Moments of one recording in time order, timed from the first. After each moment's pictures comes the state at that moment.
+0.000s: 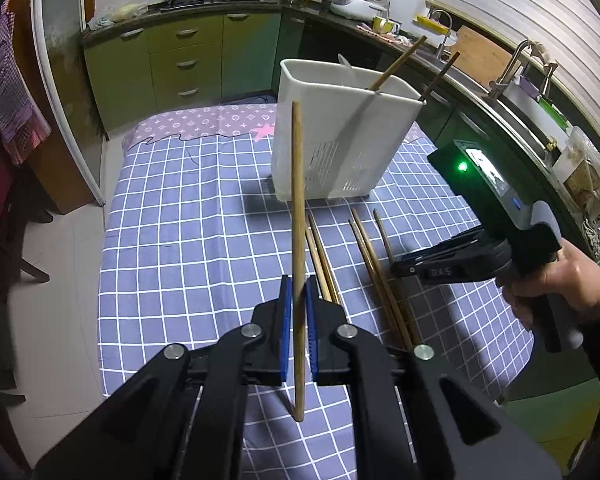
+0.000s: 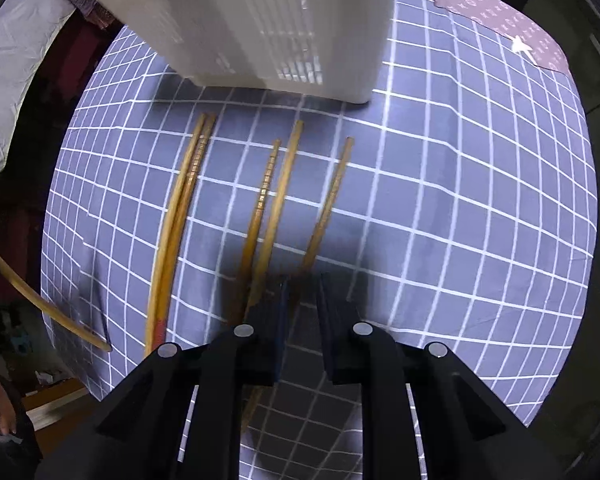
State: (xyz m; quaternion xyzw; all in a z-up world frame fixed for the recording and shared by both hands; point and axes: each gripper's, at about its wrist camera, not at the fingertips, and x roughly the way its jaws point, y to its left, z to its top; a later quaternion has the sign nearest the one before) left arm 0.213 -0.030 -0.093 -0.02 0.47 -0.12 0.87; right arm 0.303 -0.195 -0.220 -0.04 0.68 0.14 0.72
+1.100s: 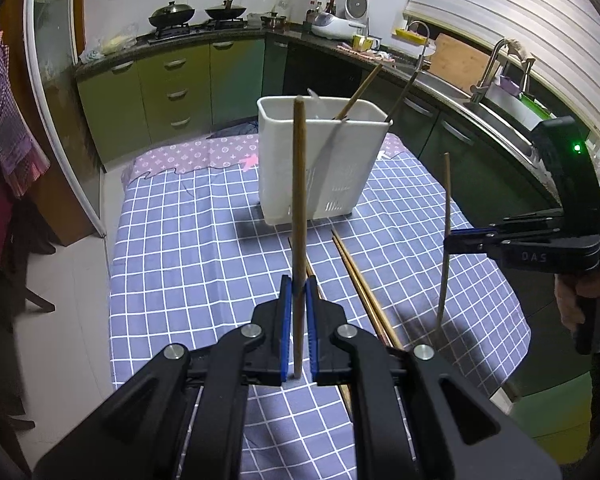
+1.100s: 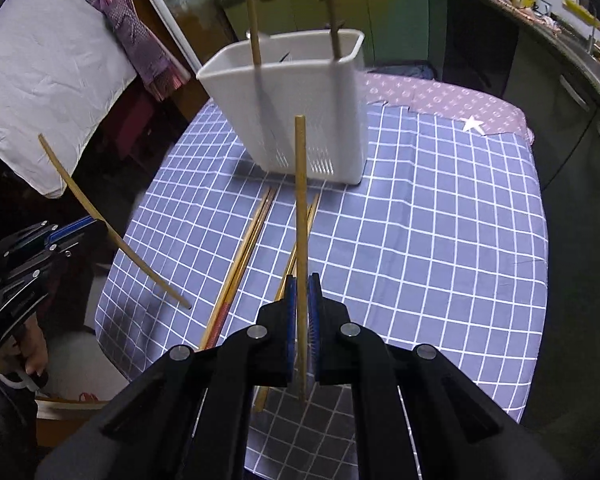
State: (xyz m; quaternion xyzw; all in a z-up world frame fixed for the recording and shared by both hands) left arm 0.193 -0.036 -0.066 0.01 0.42 -0.14 0.89; right arm 0.228 -0.246 -0.116 0.01 0.53 0.20 0.82
